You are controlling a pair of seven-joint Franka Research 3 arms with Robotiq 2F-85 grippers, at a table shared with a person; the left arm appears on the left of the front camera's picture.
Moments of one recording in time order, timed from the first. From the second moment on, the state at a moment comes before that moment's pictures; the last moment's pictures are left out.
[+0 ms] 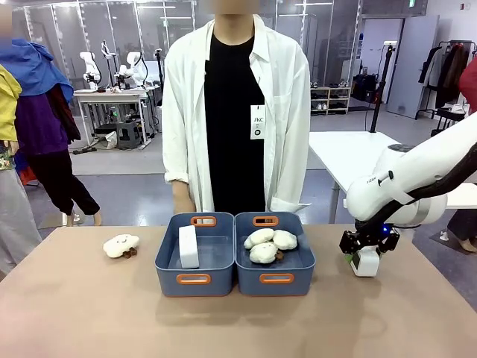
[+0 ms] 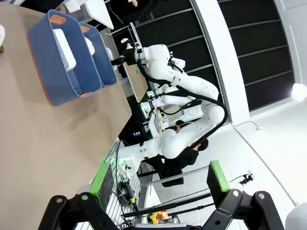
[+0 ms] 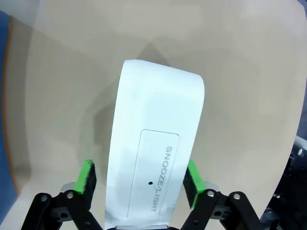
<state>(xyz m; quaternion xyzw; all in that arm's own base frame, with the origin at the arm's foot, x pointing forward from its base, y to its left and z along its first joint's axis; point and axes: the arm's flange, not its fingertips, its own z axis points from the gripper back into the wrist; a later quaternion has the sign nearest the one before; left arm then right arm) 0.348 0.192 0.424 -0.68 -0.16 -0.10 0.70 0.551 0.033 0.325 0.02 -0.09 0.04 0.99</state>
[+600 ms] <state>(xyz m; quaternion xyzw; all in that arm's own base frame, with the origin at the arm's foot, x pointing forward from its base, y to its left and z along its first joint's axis) 0.348 0.192 0.424 -0.68 -0.16 -0.10 0.70 0.551 0.033 0.327 0.02 -0.08 0.03 1.00</state>
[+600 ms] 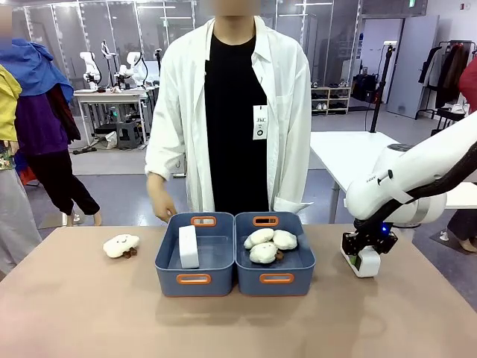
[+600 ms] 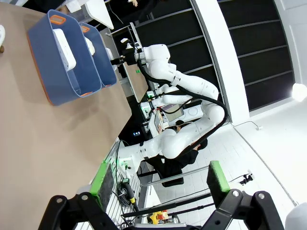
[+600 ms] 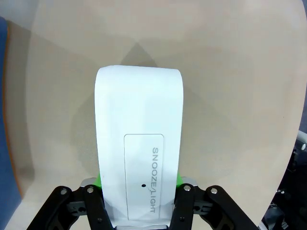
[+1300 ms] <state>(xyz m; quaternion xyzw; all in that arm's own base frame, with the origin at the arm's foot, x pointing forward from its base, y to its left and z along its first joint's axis) 0.348 0.192 0.424 -0.68 -0.16 -0.10 0.70 0.458 -0.042 0.457 0.25 -0.11 0.09 0.96</state>
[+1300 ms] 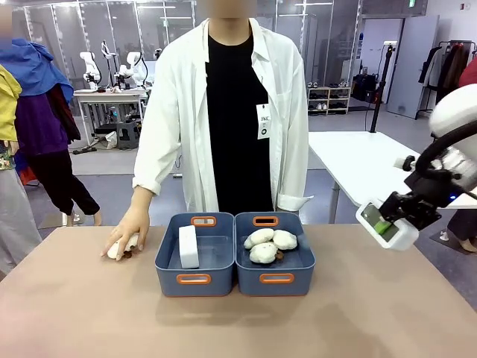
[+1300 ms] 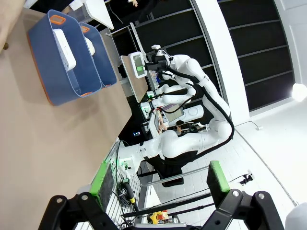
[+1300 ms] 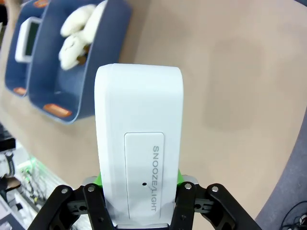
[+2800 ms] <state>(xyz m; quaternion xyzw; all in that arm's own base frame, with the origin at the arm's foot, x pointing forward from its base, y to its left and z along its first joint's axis) 0.348 0.192 0.425 -0.68 -0.16 -0.10 0.70 0.230 -0.250 0.427 0.42 -0.30 -0.08 0.85</state>
